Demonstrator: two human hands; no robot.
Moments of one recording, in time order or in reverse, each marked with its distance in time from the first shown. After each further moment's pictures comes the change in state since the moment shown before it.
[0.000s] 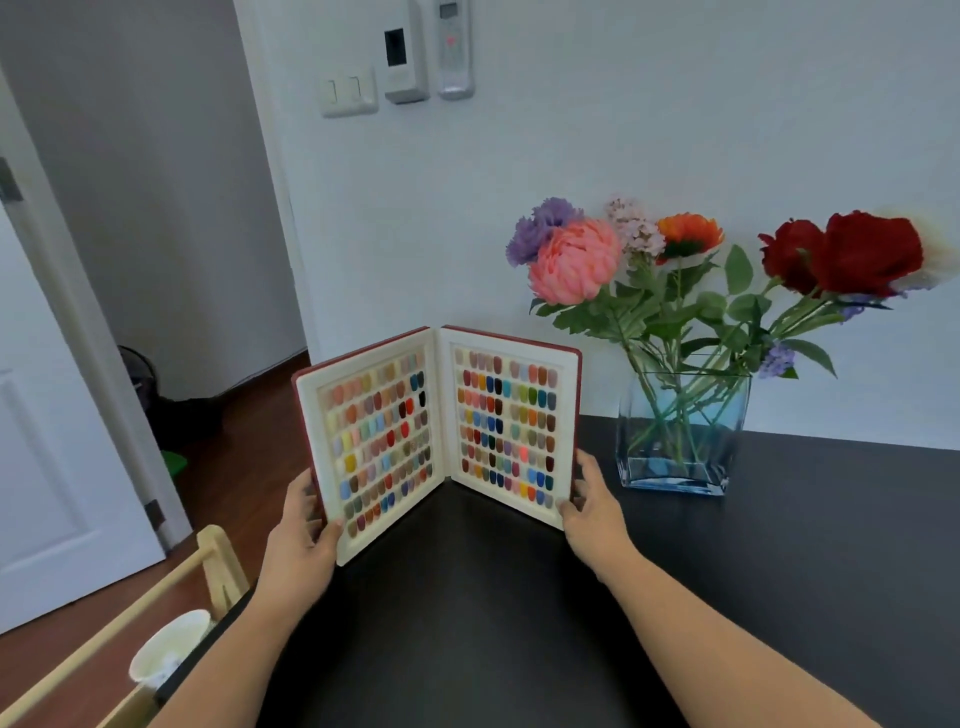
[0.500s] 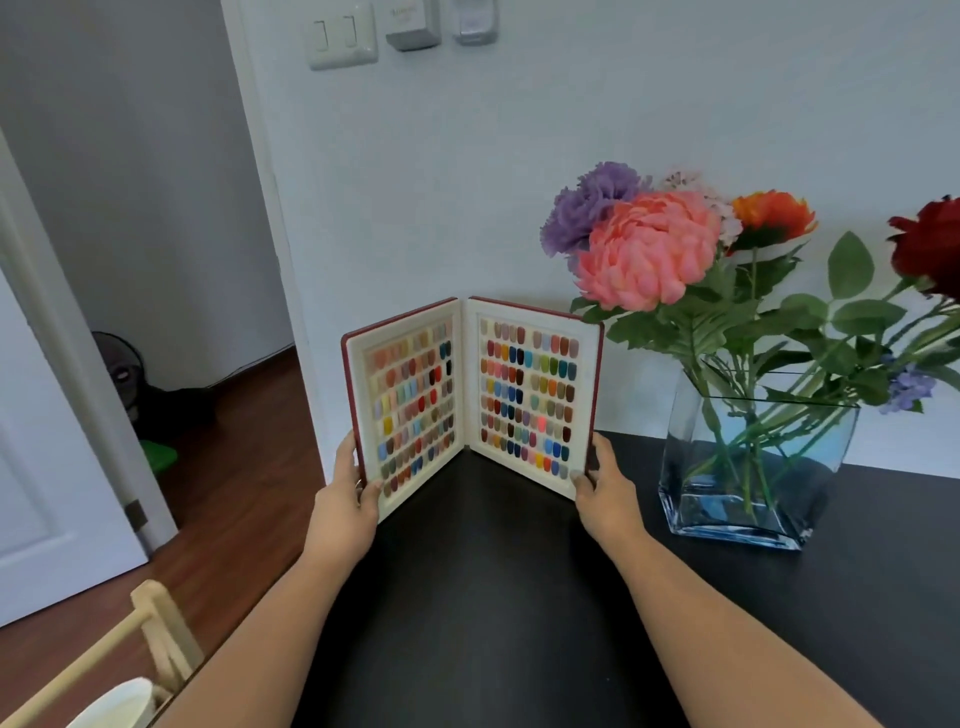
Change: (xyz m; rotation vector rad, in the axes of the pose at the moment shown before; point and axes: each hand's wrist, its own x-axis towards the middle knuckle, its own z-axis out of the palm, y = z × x) left_hand 0.110 0.011 0.074 0.080 -0.047 0.077; right_hand 0.122 0.019 0.026 -0.120 0.089 -0.007
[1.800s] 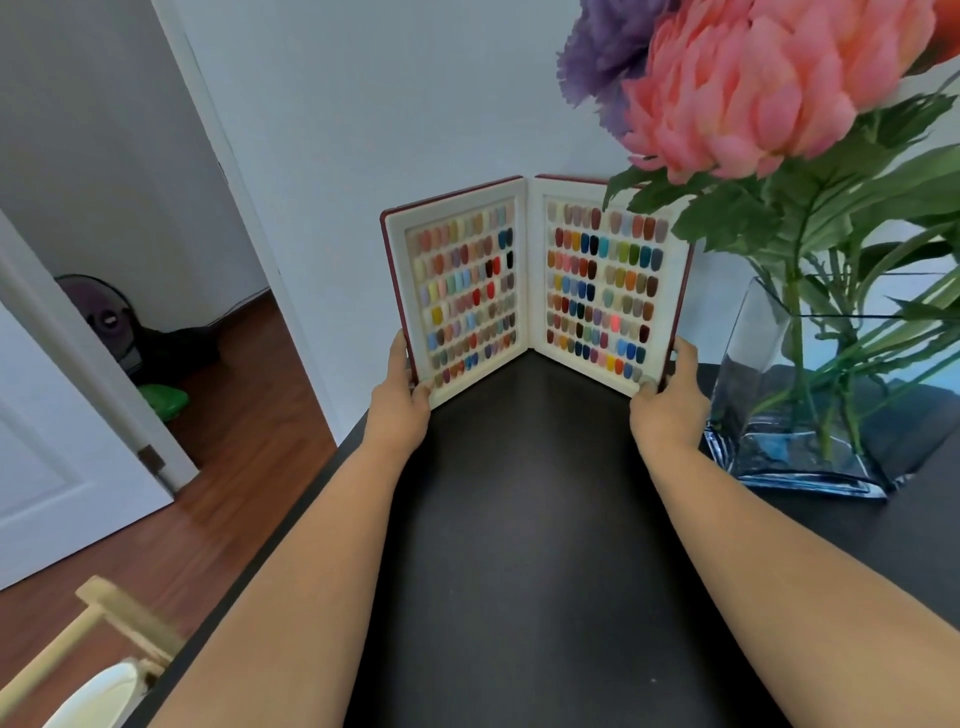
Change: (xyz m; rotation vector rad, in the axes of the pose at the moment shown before) left_hand 0.086 0.014 0.076 -0.001 -0.117 0.034; right_hand 0.072 0.036 0.003 0.009 0.483 0.074
